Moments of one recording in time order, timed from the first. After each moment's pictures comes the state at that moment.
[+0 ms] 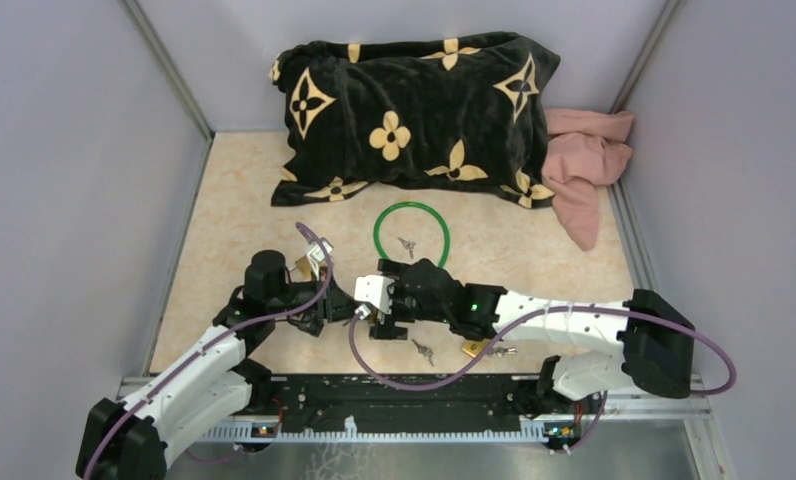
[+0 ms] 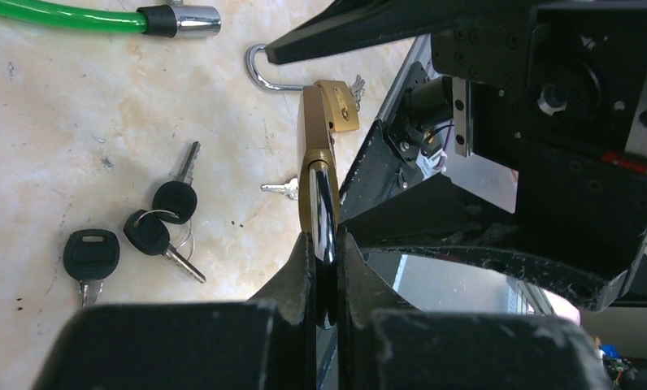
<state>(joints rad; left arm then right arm) -0.47 0.80 0.33 0.09 0.83 -0.56 1.17 1.27 0.77 -0.01 -0.02 -0.46</state>
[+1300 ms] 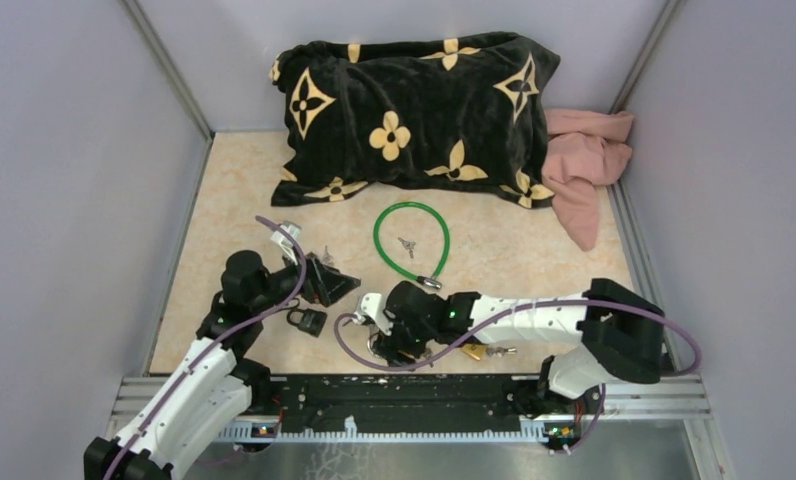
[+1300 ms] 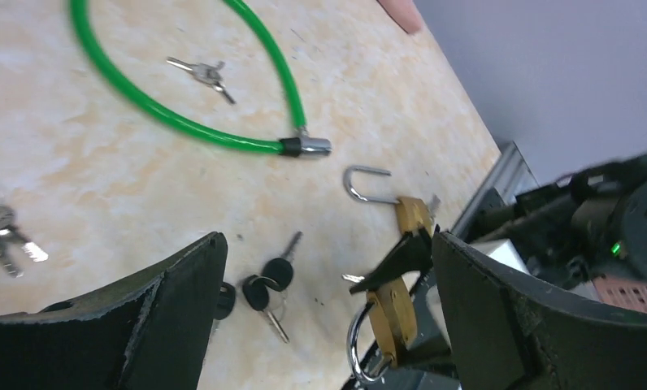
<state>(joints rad) -0.38 0.66 0.36 0.06 0.59 -0.53 1.22 1.41 0.77 -0.23 -0.14 -0.08</state>
